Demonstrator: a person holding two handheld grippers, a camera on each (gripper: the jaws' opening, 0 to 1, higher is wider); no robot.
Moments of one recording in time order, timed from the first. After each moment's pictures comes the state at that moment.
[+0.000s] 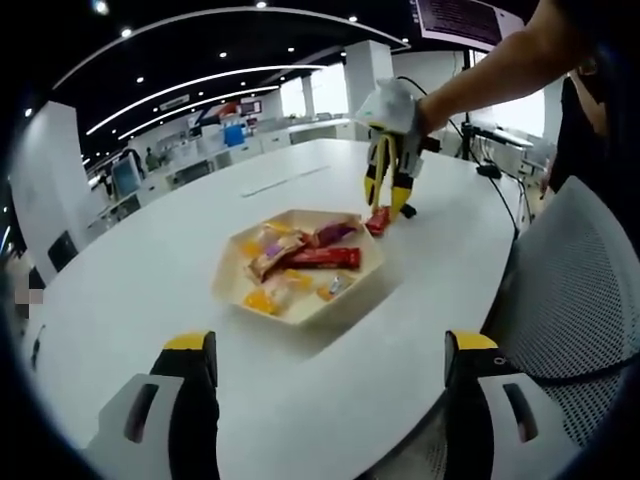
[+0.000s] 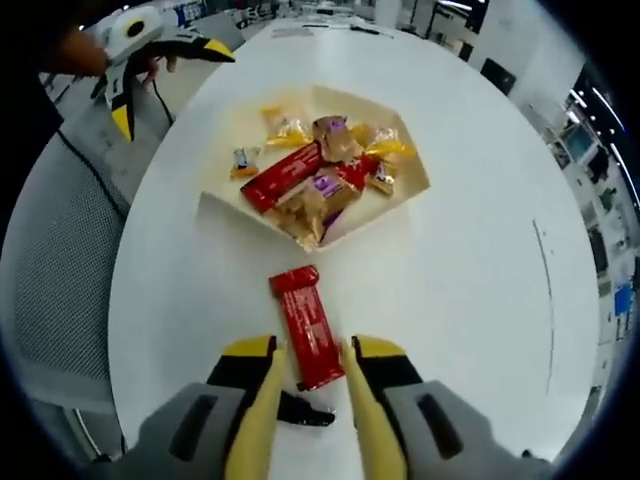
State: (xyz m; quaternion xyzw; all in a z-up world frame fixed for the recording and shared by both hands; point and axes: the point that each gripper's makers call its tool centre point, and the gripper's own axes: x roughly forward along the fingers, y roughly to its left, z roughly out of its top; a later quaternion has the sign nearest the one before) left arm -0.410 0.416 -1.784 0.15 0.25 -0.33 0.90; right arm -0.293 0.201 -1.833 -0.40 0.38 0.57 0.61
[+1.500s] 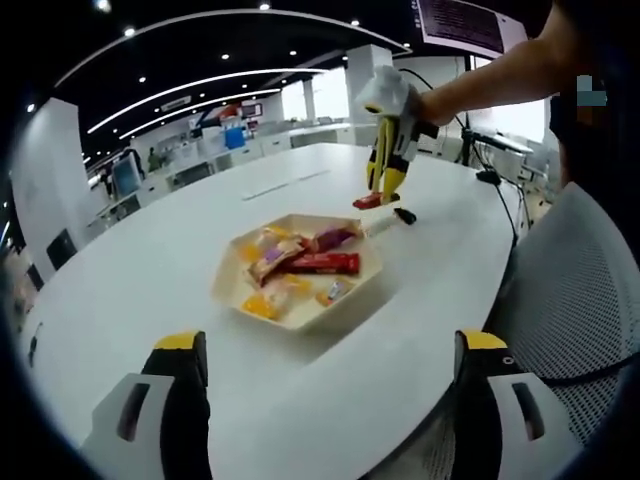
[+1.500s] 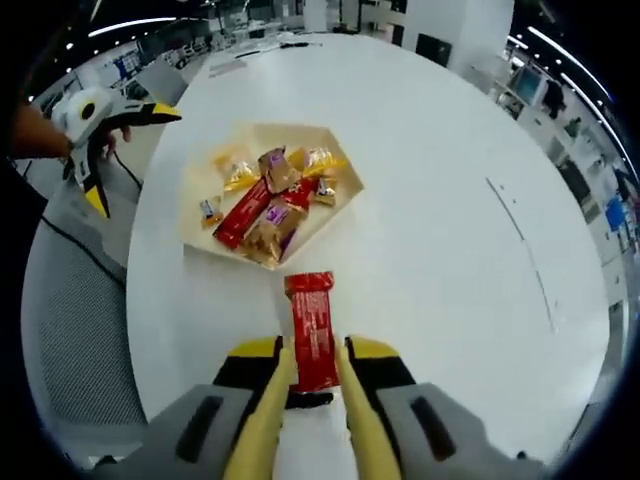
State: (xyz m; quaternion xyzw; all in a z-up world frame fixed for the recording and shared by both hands) left arm -0.408 0.415 -1.781 0.14 0.24 -0.34 0.90; right arm -0.274 0.185 -1.792 -0.31 0.42 0.50 0.69
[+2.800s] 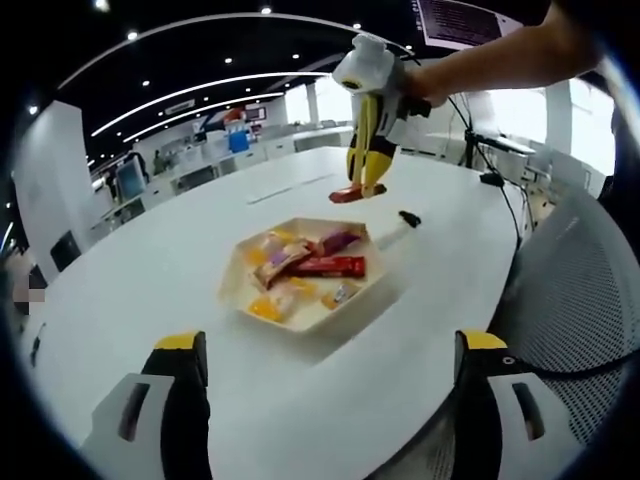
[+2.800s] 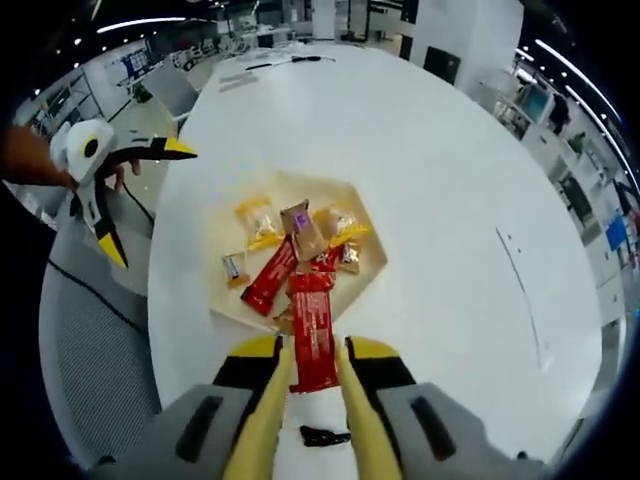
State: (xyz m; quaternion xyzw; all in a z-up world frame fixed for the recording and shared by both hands) left arm -0.406 0.417 -1.778 0.14 0.23 -0.33 0.90; right arm -0.283 0.260 -1.756 -0.32 0.40 0.52 0.69
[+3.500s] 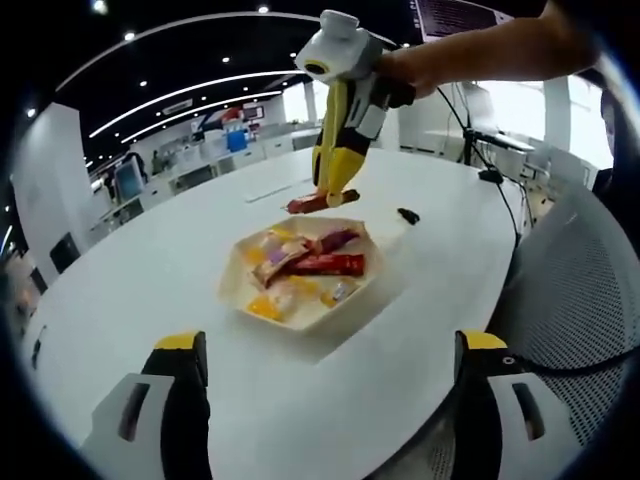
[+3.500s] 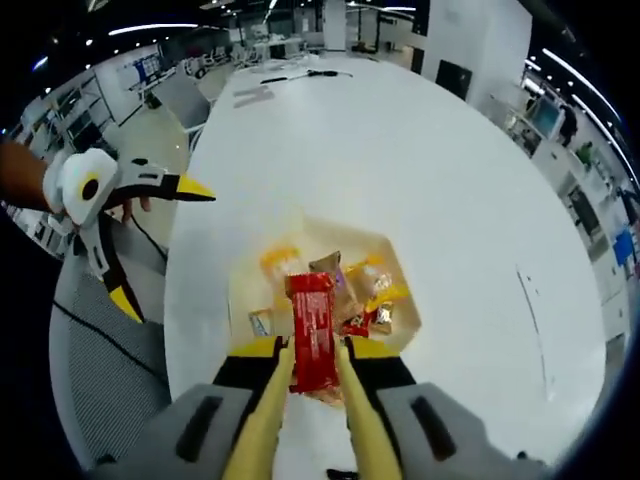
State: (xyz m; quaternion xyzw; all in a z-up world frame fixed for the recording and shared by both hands) left arm -0.407 0.416 -1.778 0.15 0.23 -0.33 0.90; right arm -0.294 0.328 -1.744 -0.30 0.38 0.54 0.69
